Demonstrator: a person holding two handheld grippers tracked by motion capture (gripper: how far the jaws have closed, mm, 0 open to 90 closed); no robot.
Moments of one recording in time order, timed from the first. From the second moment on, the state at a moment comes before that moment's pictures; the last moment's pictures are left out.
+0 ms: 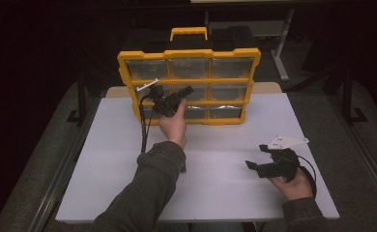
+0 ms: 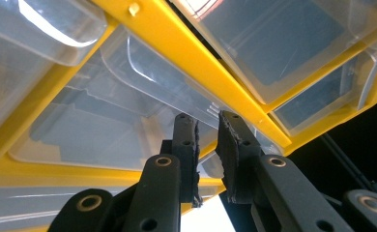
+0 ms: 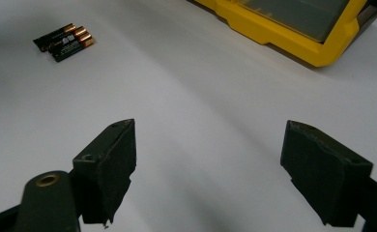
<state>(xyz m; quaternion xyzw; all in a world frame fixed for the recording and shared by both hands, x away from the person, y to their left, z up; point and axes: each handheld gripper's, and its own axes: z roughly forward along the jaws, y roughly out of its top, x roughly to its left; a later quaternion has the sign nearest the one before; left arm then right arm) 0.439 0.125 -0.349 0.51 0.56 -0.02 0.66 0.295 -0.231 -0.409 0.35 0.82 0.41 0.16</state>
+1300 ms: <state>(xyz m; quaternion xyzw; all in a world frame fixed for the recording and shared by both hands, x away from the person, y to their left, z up) 0.408 0.135 -0.350 0.52 0.53 -0.03 0.67 0.293 -0.230 -0.410 0.36 0.83 0.41 0.16</state>
